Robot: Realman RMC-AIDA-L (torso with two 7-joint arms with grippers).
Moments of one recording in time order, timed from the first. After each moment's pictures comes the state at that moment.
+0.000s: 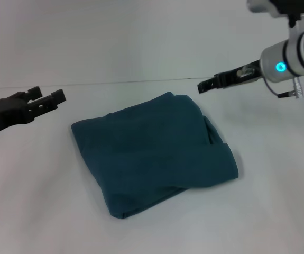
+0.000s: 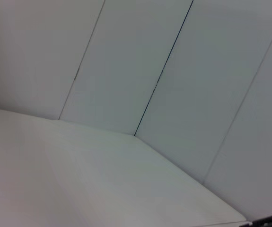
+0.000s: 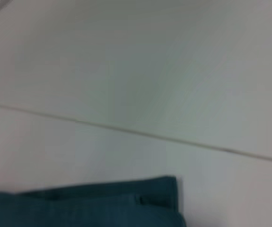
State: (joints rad) left arm -0.52 -2.11 0.54 0.75 1.83 1.35 -1.64; right arm 0.98 1.99 -0.83 -0.60 -2.57 -0.97 2.47
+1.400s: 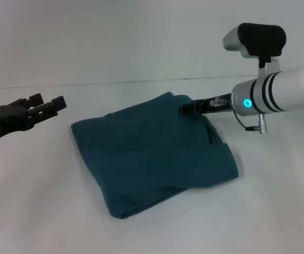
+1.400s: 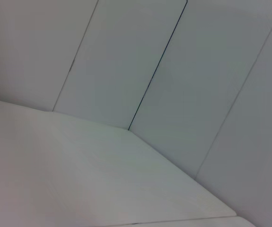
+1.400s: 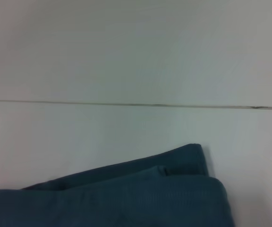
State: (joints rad) left arm -0.50 -2.11 0.54 0.75 1.84 1.37 -1.66; right arm 0.99 2.06 -0.86 -0.36 -2.43 -0.68 2.42
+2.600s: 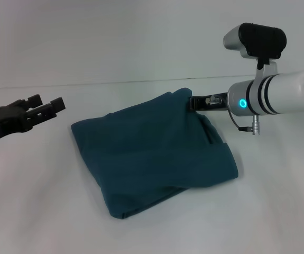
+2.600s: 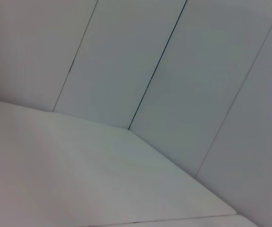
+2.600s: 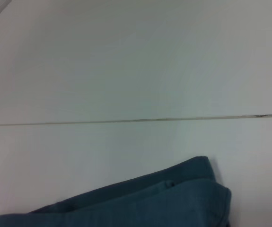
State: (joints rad) left arm -0.50 -2.11 0.54 0.75 1.84 1.38 -1.66; right arm 0.98 2.09 -0.86 -0.37 -2.36 -0.63 2.41
